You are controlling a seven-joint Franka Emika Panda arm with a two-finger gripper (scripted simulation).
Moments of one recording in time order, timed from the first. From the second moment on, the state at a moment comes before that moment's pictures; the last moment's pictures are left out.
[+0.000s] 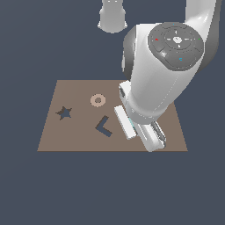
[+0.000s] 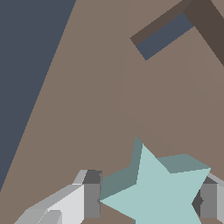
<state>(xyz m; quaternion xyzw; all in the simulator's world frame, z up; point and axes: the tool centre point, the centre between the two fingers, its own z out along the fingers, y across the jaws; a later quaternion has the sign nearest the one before) 0.062 0.078 0.031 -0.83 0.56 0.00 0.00</state>
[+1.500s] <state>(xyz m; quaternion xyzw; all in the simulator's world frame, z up) 0.007 0.041 0.035 -0.92 0.38 0.00 0.00</state>
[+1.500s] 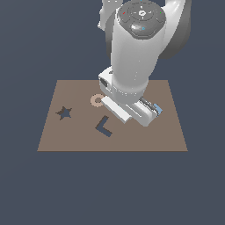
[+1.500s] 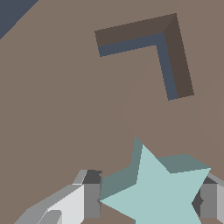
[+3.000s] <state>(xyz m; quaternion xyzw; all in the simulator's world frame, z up) -0.033 -0.107 0.039 -1.00 -0.08 0.00 0.00</state>
